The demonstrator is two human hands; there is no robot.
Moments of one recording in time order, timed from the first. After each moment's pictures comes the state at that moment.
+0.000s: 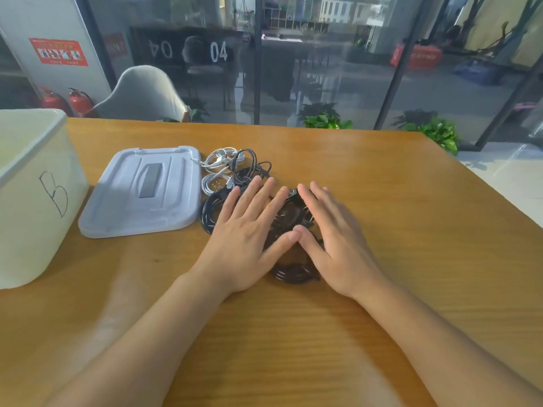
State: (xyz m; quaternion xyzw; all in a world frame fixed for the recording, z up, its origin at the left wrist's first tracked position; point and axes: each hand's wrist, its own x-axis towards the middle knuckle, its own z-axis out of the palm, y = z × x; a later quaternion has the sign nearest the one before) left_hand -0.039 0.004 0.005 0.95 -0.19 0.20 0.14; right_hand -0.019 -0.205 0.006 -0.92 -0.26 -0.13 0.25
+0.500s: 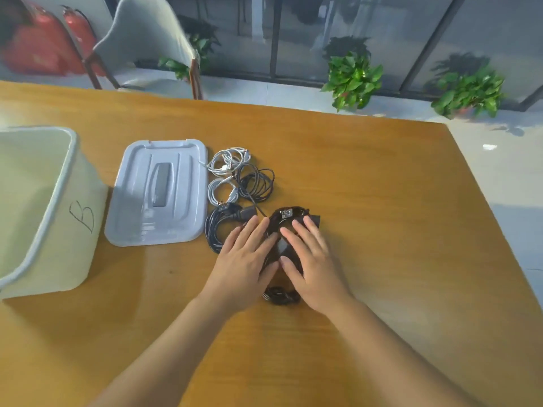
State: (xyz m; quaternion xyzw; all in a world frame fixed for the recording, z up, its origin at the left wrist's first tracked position) left_hand -0.037 -0.002 0.027 0.98 -0.10 -0.01 0.14; right_hand 0.001 -0.198 0.027 -0.95 -0.25 0.04 0.21
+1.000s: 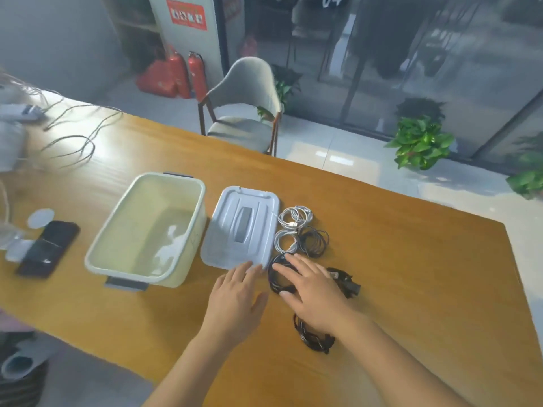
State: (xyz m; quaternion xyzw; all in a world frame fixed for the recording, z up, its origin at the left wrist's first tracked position) left_hand -0.097 0.068 0.161 0.97 0.15 -0.02 0.19; right_hand 0.028 -0.104 0.165 -0.88 -0.42 0.19 0.13
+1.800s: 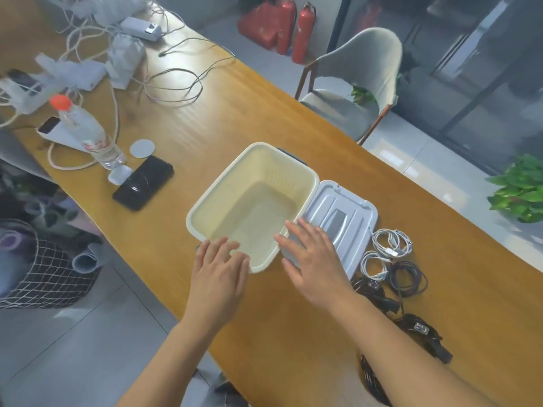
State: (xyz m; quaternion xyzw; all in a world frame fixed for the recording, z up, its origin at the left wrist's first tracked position) left_hand -0.193 0.224 0.142 0.91 0.38 0.09 0.16; right_hand 0.002 0.113 0.158 -0.79 -0.58 0.13 0.13
